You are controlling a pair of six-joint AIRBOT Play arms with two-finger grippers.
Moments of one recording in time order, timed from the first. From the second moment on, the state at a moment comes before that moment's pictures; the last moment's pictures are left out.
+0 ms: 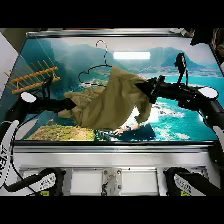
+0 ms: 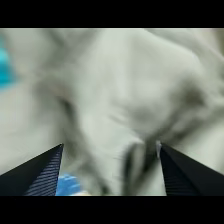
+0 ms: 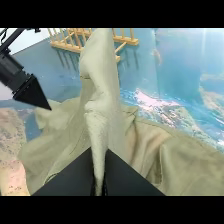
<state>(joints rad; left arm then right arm) 0.14 -1.31 0.88 0.88 -0.94 -1.08 -0.02 -1.14 0.94 -0.09 1.06 0.08</state>
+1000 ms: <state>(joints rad) 0.01 -1.34 0.95 0.63 -1.16 -0.76 -0.01 -1.14 0.94 -0.09 1.04 0.08</state>
